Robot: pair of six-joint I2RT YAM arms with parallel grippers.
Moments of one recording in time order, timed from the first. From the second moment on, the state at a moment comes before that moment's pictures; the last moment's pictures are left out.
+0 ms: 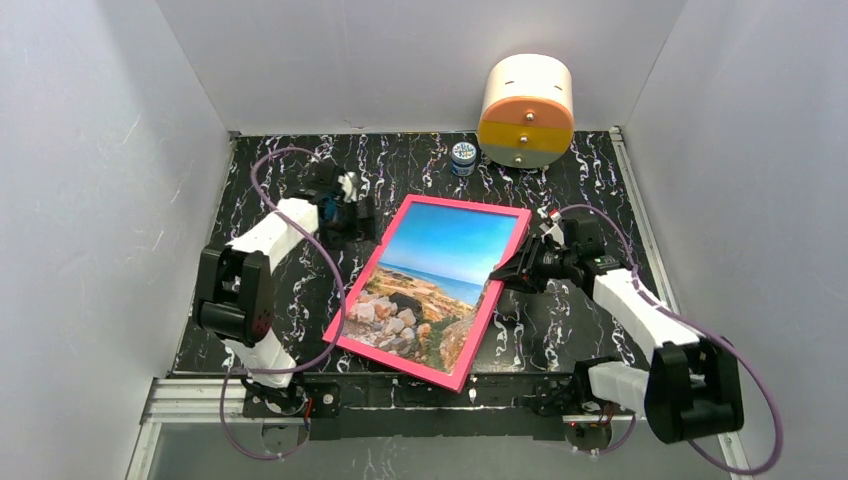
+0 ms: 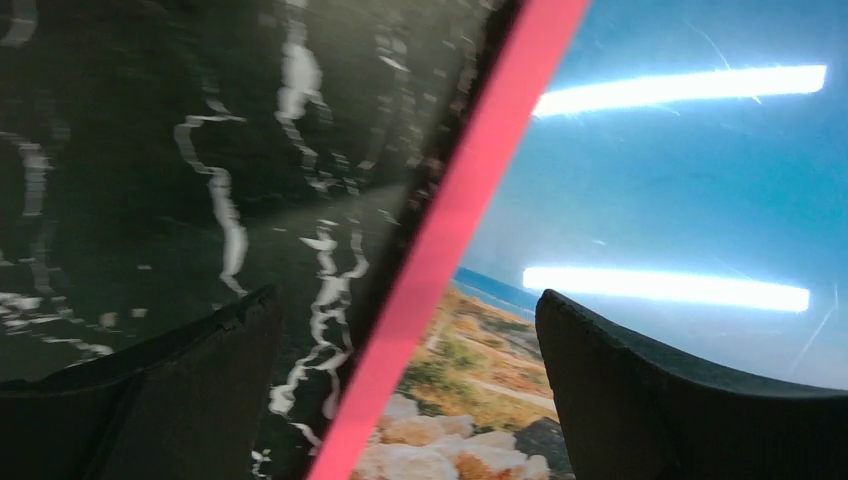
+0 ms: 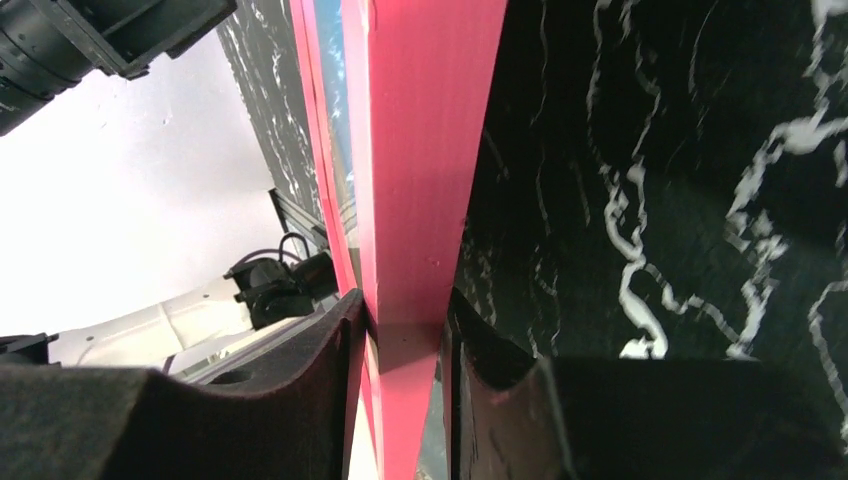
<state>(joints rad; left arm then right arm) -0.29 1.67 1.18 -0.62 0.20 -0.33 0.23 1.11 0.62 -0.38 -0.72 0.83</state>
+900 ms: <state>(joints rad) -0.10 1.75 1.06 -0.54 0.41 -0.39 0.18 1.71 0.84 -0.13 -0.74 0.59</state>
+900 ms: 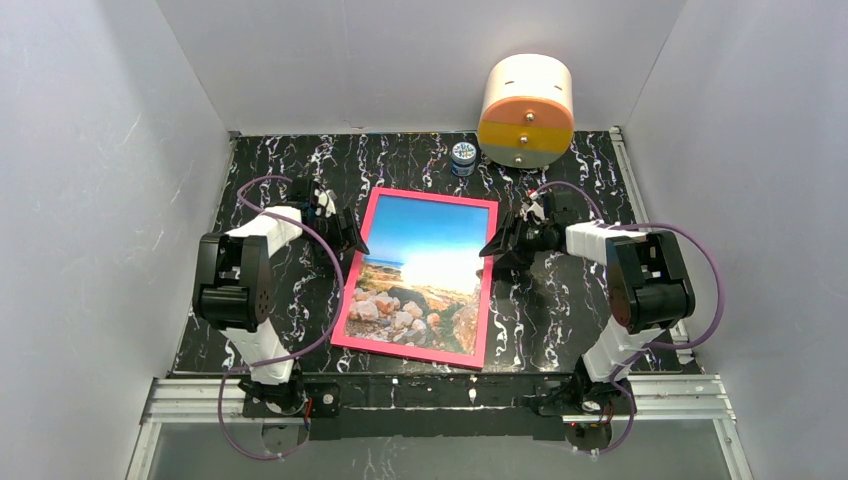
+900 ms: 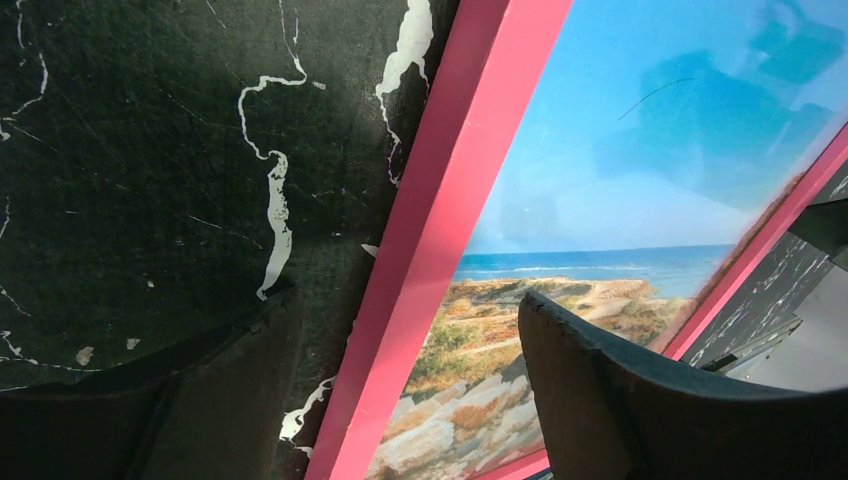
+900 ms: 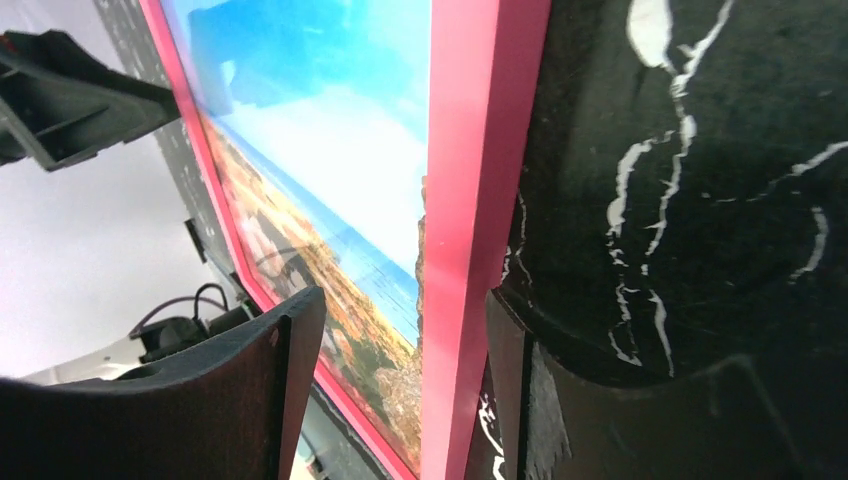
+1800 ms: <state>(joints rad) -0.08 1.75 1.05 -0.58 0.41 -0.34 0.24 1.85 1.03 -0.27 -0.59 0.66</state>
